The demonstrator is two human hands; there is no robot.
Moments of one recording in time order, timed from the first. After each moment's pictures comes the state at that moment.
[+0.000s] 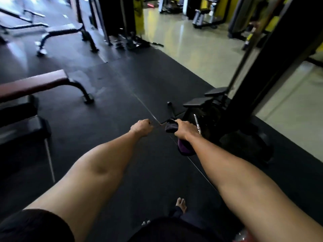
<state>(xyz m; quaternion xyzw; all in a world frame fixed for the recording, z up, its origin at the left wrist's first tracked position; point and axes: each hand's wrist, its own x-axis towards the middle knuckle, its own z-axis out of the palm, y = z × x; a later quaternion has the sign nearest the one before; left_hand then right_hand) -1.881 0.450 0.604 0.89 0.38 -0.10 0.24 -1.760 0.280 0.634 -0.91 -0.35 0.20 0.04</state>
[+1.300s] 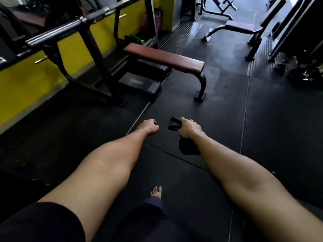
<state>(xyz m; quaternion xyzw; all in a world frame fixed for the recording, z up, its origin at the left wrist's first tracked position) -2.049 0.704 0.560 0.55 0.78 0.01 0.31 -1.848 0.717 0.596 -0.63 -0.73 0.25 -0.06</state>
